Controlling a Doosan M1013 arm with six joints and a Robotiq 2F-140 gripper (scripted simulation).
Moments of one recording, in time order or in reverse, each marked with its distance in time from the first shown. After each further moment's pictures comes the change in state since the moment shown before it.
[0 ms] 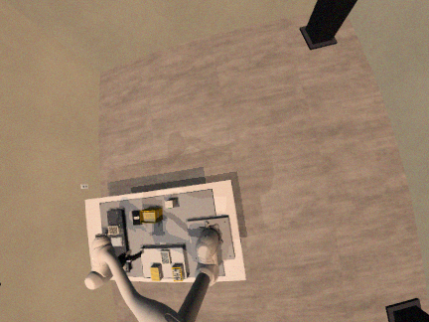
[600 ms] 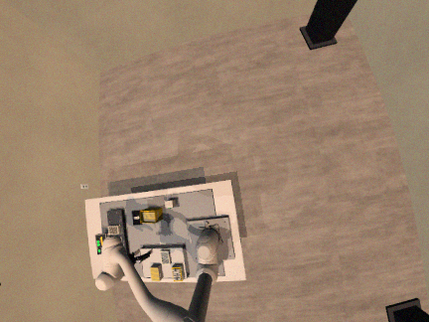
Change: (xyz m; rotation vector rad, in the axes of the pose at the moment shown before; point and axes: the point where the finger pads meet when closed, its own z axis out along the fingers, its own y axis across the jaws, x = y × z) arm 0.000 -0.080 0.000 0.000 0.000 0.000
